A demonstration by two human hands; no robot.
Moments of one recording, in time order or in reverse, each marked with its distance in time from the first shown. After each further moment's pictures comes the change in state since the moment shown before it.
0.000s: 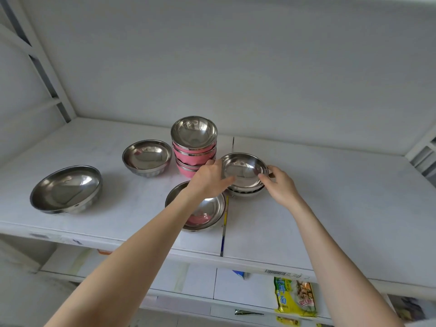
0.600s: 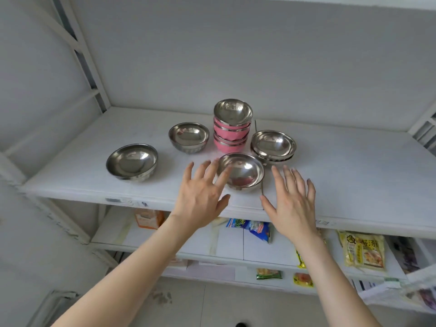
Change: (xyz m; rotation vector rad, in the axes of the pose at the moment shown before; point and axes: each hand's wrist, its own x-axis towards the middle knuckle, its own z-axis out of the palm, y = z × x) left_hand -0.211 -0.069 -0.067 0.657 0.314 0.363; right_hand -0.222 -0.089 0.069 -0.729 0.342 -0.318
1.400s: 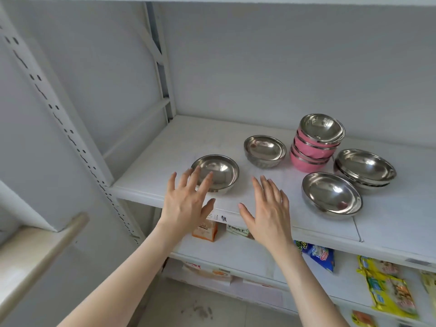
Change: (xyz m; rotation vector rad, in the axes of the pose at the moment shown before) left_hand -0.097 -0.217 0.027 0.115 -0.006 -0.233; right_hand 0.038 -0.245 0.065 0.228 -0.073 -0.124
